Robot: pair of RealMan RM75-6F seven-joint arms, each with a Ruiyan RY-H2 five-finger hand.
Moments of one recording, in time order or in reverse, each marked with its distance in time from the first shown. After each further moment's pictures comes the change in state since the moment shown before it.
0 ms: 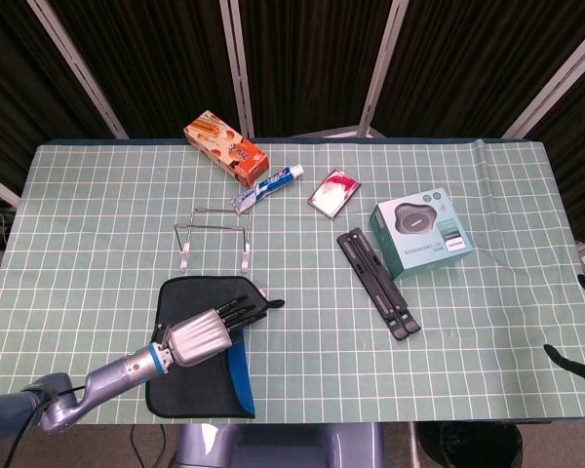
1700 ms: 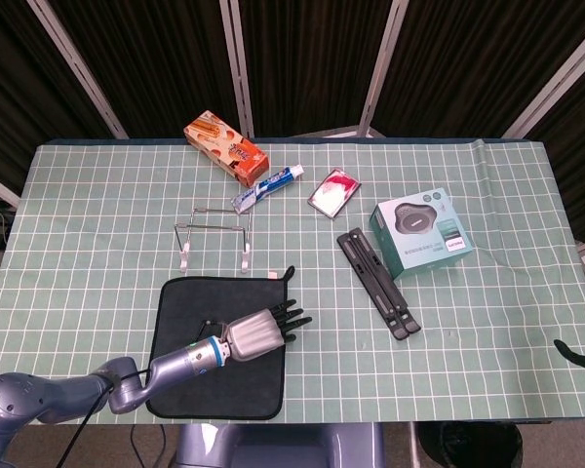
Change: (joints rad) left arm -0.143 -0.232 -0.141 0.112 -0.065 -0.292 -0.014; right arm 0.014 0.000 0.022 0.041 0.067 -0.049 0.037
